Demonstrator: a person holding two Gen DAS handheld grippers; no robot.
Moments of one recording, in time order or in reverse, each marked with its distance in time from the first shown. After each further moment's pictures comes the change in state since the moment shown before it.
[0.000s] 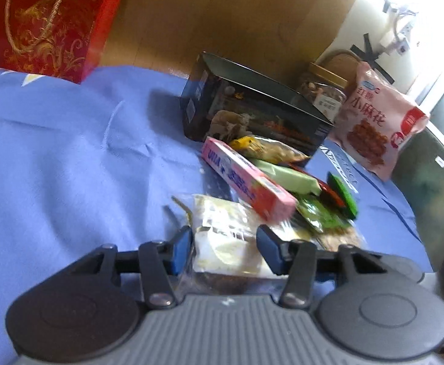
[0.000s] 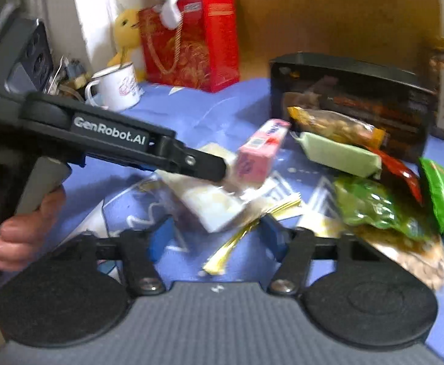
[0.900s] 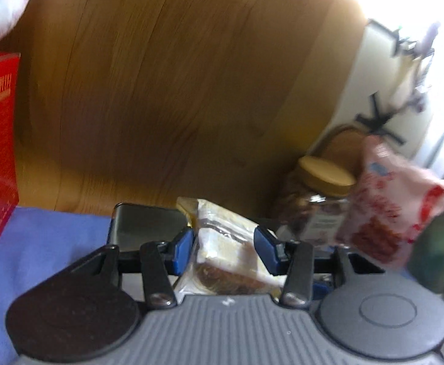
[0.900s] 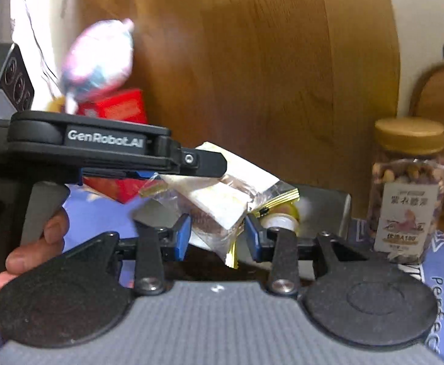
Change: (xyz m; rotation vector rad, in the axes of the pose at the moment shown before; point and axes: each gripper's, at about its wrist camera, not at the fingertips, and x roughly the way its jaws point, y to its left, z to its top) left arm 0.111 -0.061 0.169 0.084 -0.173 0.027; right arm 0.025 -0.143 0.119 0.074 -0.187 -0.089
